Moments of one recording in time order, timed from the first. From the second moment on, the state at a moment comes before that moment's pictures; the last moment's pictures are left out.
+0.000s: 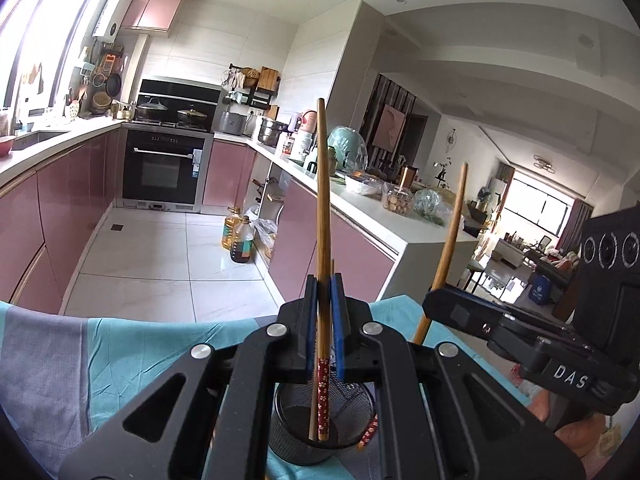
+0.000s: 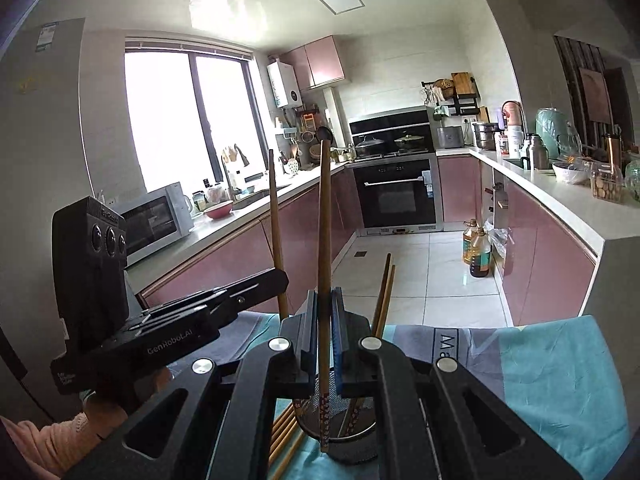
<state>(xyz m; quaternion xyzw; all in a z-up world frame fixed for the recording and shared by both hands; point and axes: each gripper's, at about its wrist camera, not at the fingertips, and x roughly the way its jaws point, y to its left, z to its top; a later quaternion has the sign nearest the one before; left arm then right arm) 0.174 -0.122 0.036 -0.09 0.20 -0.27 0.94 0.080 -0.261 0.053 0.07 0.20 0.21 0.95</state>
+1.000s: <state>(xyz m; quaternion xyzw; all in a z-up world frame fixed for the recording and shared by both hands) 0.180 -0.130 -0.021 -0.03 0.29 -0.27 0.92 0.128 -0.256 -0.015 0.07 0.33 0.16 0.93</state>
